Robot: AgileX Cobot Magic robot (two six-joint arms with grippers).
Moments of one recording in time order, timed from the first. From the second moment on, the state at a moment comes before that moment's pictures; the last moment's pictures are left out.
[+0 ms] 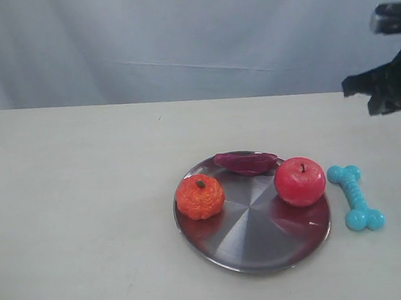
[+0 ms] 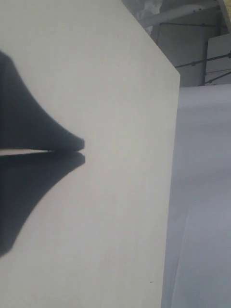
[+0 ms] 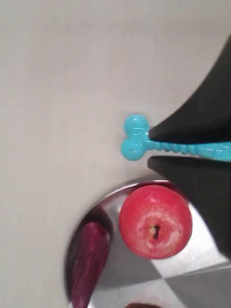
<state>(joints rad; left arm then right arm) 0.11 0.00 0.00 0.13 0.35 -0.16 -0.37 1.53 -1.15 0.06 0.68 -0.05</state>
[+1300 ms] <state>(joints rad) 0.11 0.00 0.00 0.13 0.35 -0.16 -0.18 0.05 -0.54 0.11 0.28 -0.12</state>
